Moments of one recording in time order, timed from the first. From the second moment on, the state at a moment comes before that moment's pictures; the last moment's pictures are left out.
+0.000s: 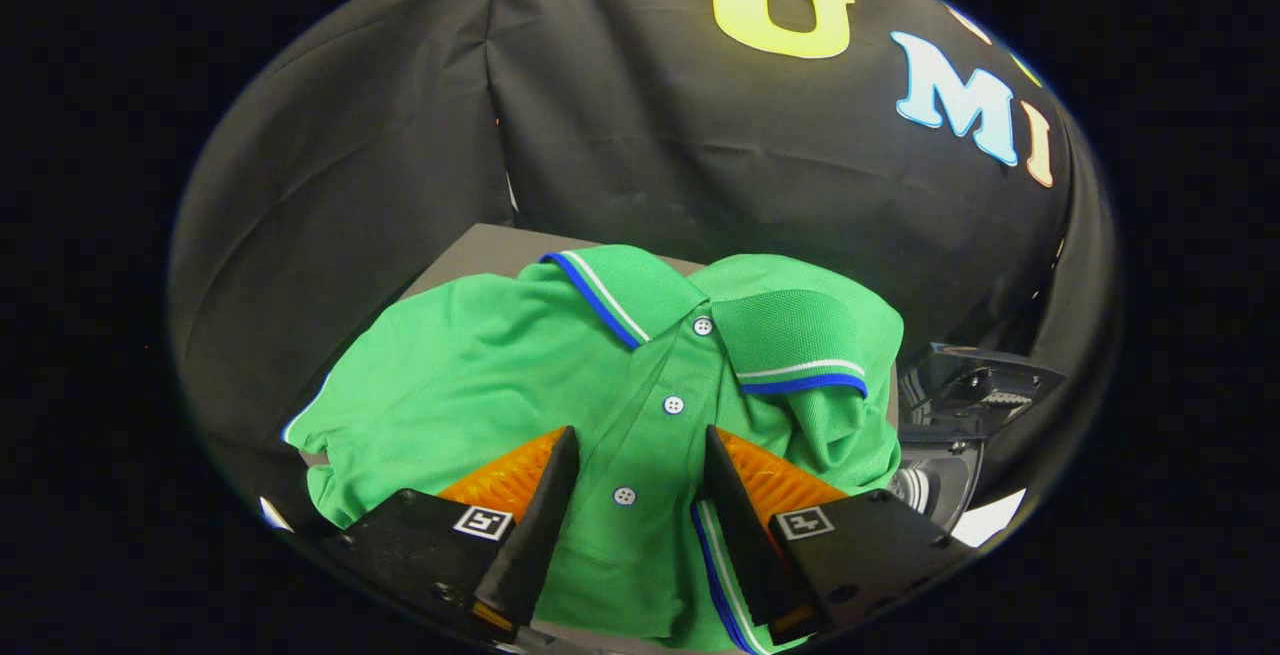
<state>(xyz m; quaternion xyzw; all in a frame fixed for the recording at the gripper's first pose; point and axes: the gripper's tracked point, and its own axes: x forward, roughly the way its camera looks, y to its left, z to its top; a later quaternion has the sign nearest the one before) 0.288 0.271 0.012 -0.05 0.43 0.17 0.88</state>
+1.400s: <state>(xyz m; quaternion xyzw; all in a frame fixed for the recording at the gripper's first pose) 0.290 0.265 0.111 0.05 0.29 0.25 0.92</state>
